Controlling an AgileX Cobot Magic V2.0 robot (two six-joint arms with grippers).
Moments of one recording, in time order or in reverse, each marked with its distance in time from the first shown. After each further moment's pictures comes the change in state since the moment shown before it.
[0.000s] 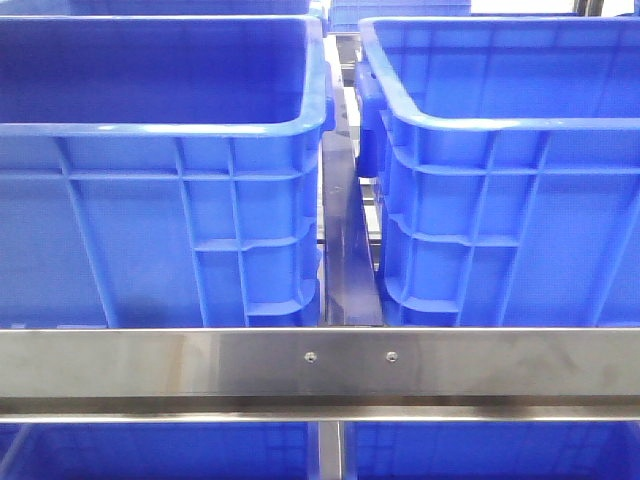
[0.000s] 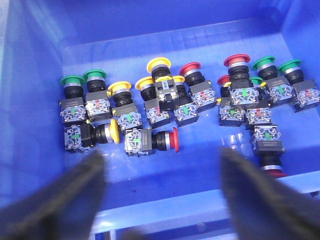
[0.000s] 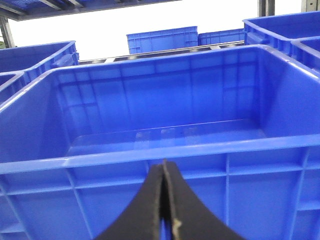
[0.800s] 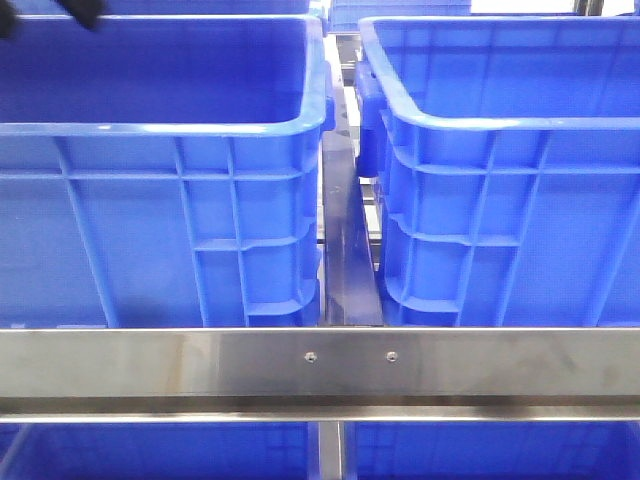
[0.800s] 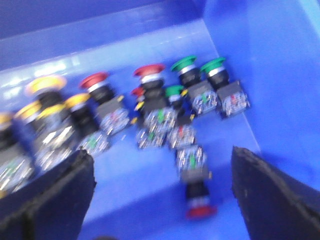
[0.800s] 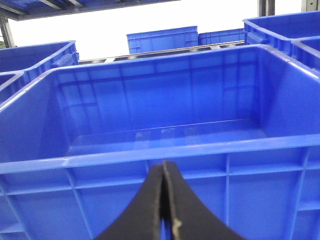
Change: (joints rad) left arm -0.223 0.508 -0.305 -0.101 -0.002 0.001; right arm 0.000 0.000 0.000 0.000 0.000 0.000
